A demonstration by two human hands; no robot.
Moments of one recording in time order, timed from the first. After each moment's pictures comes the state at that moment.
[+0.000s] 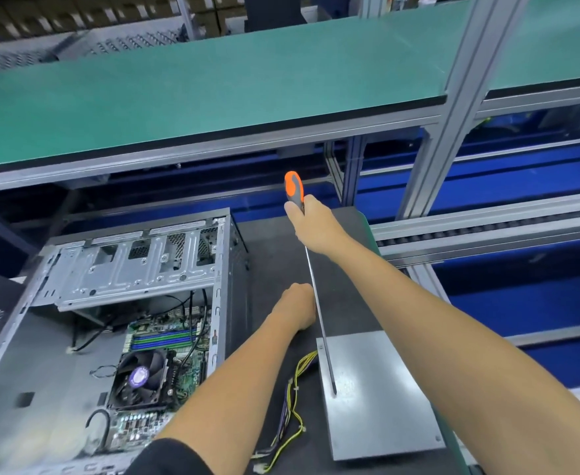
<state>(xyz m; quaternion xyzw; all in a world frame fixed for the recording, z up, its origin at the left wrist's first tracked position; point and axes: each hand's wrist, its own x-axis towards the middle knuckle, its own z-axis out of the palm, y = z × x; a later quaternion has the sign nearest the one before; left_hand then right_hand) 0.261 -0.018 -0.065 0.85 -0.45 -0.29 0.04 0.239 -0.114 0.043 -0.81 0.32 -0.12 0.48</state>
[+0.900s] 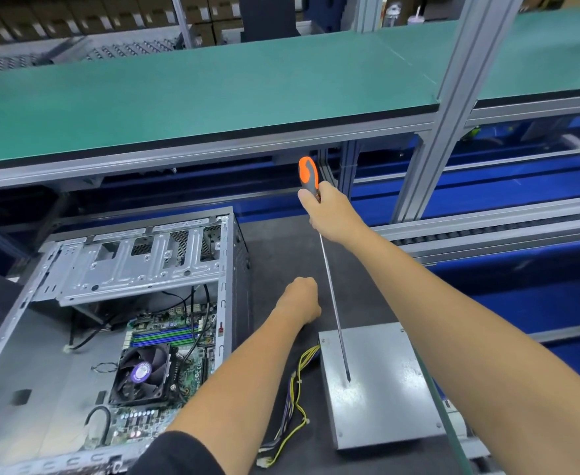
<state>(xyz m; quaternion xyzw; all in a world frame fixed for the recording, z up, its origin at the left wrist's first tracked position) 0.258 -0.022 -0.064 0.86 -0.45 -0.24 0.03 0.225 -0.119 0.059 -0.81 0.32 -0.17 0.45</state>
